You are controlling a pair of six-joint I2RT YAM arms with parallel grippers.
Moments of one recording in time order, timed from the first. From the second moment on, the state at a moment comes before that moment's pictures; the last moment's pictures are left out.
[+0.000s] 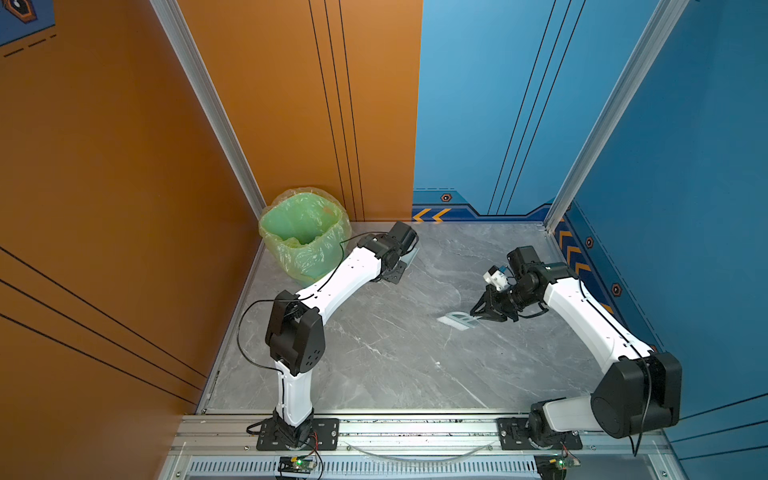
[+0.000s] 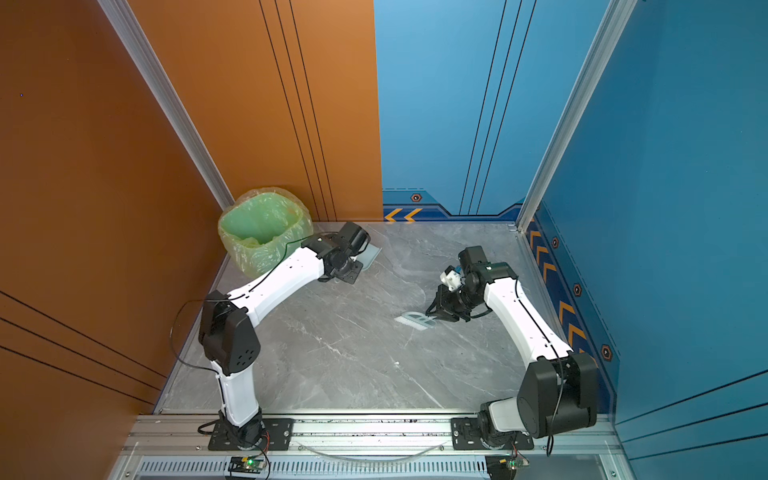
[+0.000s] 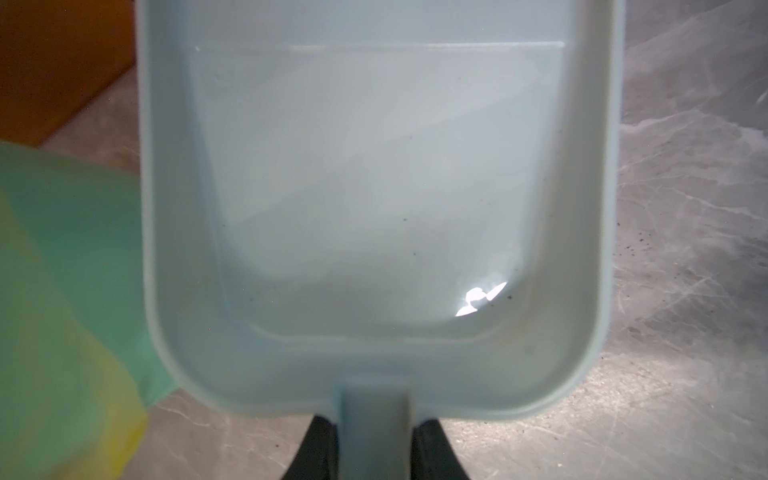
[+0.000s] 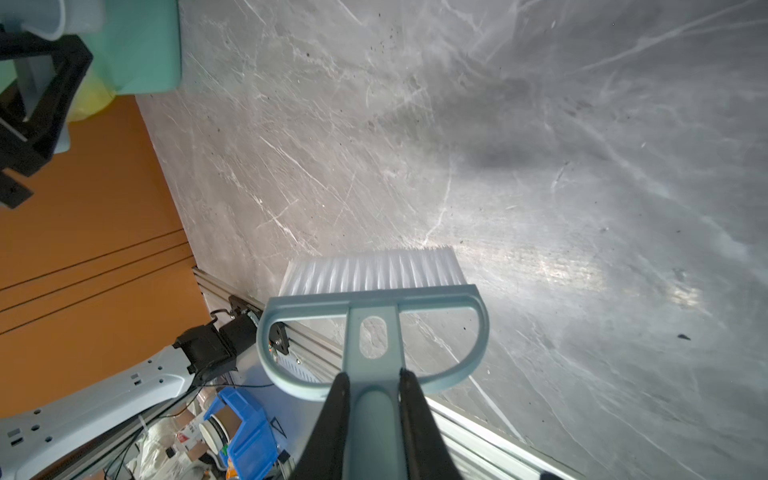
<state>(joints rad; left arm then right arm) -0.62 1.90 1.70 -0.95 -0.34 -0.17 0.18 1.42 1.18 -1.12 -0.60 0.37</state>
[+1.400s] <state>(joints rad) -0.73 1.89 1.39 -0.75 -0.35 -0.73 0.27 1.52 1.22 -1.15 -0.51 0.32</state>
